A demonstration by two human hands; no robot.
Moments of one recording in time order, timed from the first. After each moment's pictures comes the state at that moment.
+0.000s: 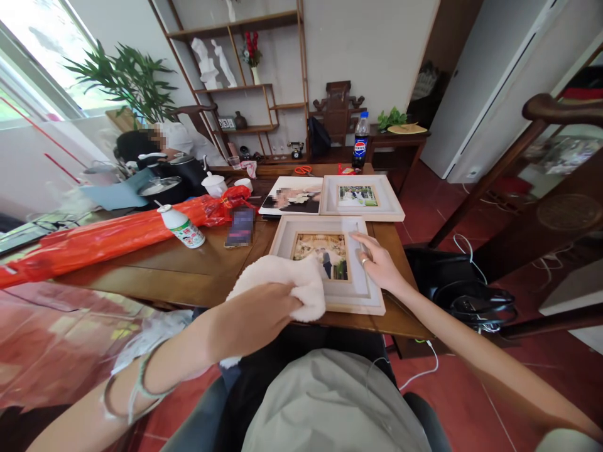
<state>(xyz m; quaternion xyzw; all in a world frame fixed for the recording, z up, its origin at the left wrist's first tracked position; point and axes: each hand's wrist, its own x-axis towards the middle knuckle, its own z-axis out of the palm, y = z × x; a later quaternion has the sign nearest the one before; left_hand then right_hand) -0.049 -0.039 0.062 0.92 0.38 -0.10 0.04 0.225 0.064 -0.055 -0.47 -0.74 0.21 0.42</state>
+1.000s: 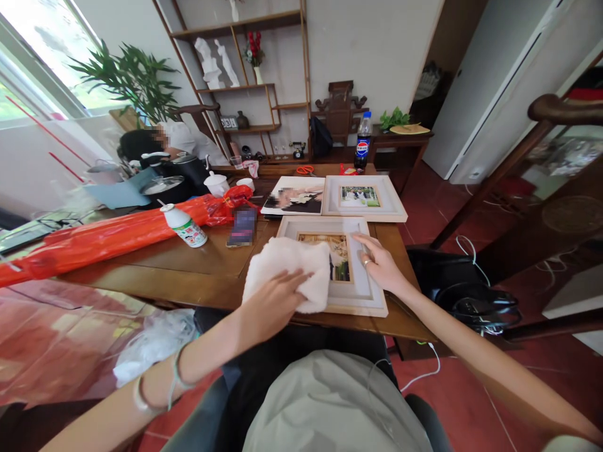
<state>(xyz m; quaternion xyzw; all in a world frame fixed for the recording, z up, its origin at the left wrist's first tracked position) -0.050 -0.028 0.013 0.93 0.37 -0.02 -0.05 0.226 0.064 -0.054 -0.47 -0.75 0.21 0.41</state>
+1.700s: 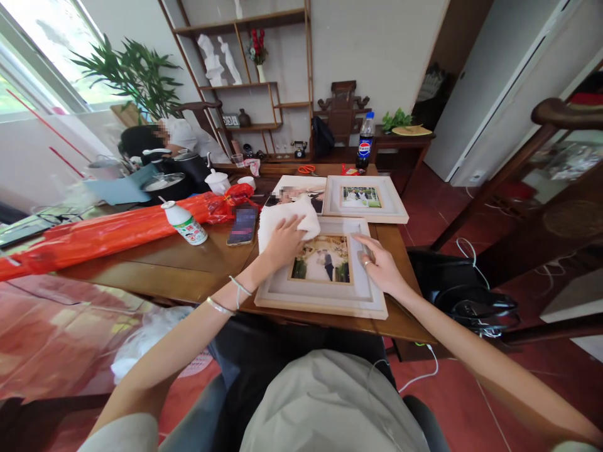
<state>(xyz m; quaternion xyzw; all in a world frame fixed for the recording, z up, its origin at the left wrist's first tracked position) -0.041 0.091 0.001 0.86 0.50 0.04 -0.13 0.223 0.062 -0.055 -0.47 -0.75 0.21 0.42</state>
